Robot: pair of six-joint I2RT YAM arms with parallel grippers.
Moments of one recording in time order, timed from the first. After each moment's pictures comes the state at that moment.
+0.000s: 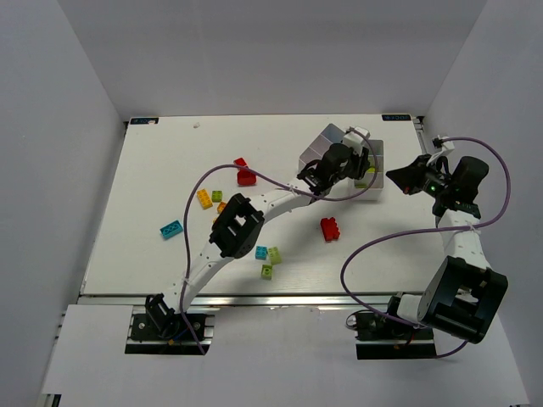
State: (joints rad) left arm -0.89 2.62 2.28 0.17 -0.08 -0.22; right arm -0.36 1.26 0.82 0.08 -0.99 0.08
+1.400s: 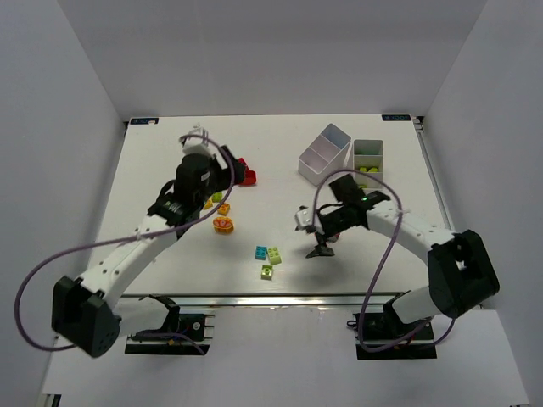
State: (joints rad) left arm -0.51 1.24 1.01 -0.06 -0.21 -0.57; right arm 0.47 1.42 0.90 -0.65 -0.98 -1.30
